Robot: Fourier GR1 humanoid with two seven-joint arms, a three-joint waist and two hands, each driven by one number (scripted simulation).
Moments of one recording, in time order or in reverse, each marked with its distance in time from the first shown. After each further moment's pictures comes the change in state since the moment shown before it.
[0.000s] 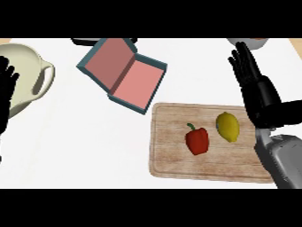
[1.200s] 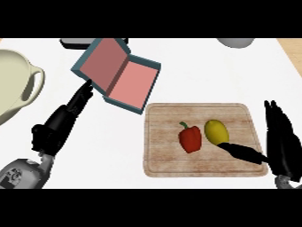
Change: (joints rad) left arm -0.004 -0.120 -0.316 -0.082 -0.105 -0.182 -0.036; right arm 0.301 -0.273 0.266 0.027 0.946 -0.333 0.647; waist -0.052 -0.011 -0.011
